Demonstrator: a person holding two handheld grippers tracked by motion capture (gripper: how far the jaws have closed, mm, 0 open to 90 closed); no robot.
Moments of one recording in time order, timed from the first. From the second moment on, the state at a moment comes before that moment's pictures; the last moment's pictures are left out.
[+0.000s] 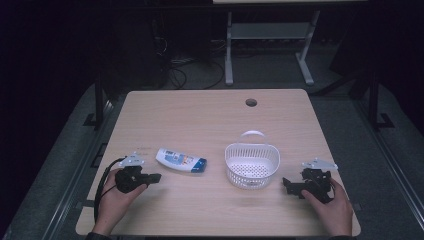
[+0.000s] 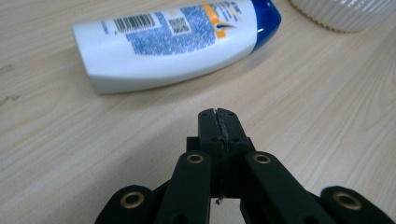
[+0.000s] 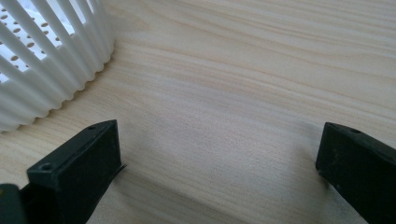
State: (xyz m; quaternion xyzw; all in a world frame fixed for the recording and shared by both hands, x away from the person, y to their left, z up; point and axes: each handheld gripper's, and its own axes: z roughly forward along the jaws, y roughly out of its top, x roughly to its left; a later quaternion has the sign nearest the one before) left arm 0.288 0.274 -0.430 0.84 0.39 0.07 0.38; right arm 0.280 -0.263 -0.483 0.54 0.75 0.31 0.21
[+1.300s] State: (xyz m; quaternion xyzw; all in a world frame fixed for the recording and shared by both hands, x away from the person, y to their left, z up) left arm 0.335 0.222 -0.406 0.84 0.35 0.07 0.40; right arm 0.280 -0.263 -0.483 0.54 0.75 0.31 0.21
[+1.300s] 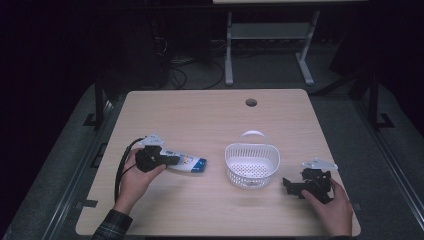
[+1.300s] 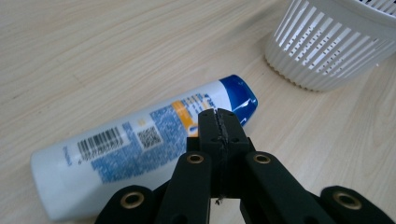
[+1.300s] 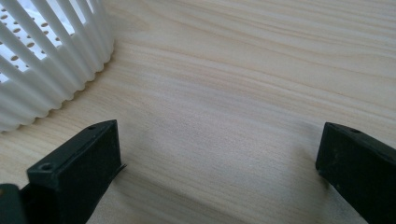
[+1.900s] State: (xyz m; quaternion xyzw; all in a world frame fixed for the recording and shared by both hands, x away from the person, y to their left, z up) left arm 0.377 0.208 -0.409 0.84 0.36 0.08 0.39; right arm 0.280 -0.263 -0.483 0.54 0.75 0.31 0.21
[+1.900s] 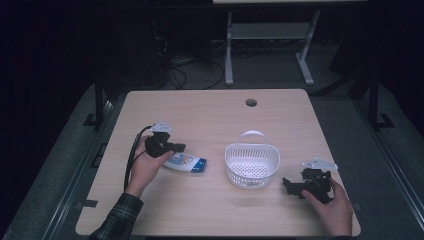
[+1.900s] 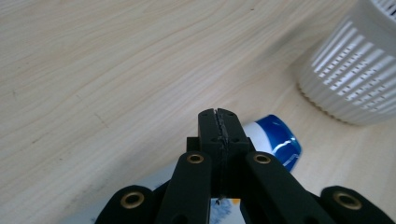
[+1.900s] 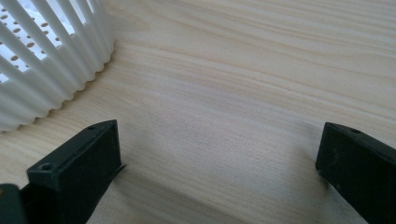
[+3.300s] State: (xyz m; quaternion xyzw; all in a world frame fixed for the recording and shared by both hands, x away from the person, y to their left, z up) left arm 0.399 0.265 -0.442 0.84 0.42 0.11 0.32; right arm 0.280 -0.262 -0.483 0.54 0.75 0.31 0.21
